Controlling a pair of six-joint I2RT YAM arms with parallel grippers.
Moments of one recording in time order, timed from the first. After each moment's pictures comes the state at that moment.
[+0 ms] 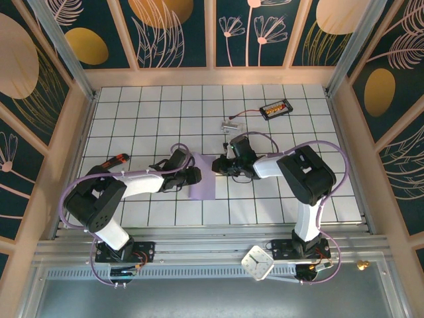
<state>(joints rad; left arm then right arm) -0.68 1.63 0.72 -0.05 0.03 -0.77 0.61 1.89 0.85 0.26 -0.48 0.78</state>
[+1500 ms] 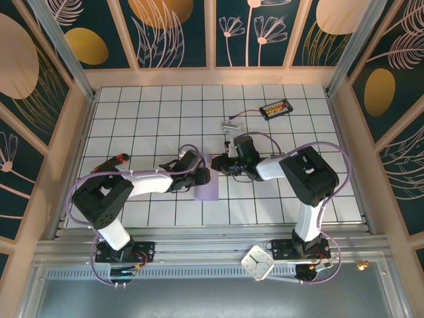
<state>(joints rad) -0.76 1.69 0.79 -0.07 -0.05 -0.82 0.60 1.87 0.81 0.38 -0.57 0.83</state>
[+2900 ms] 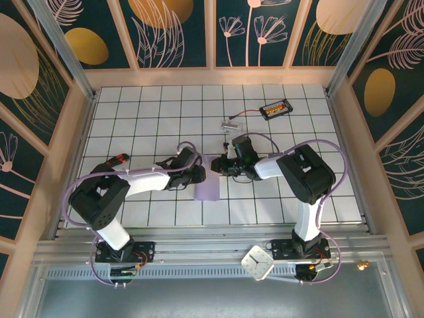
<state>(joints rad) -0.72 1.67 0.80 -0.11 -0.02 -0.76 0.59 1.89 0.82 0.34 -0.56 0.81</state>
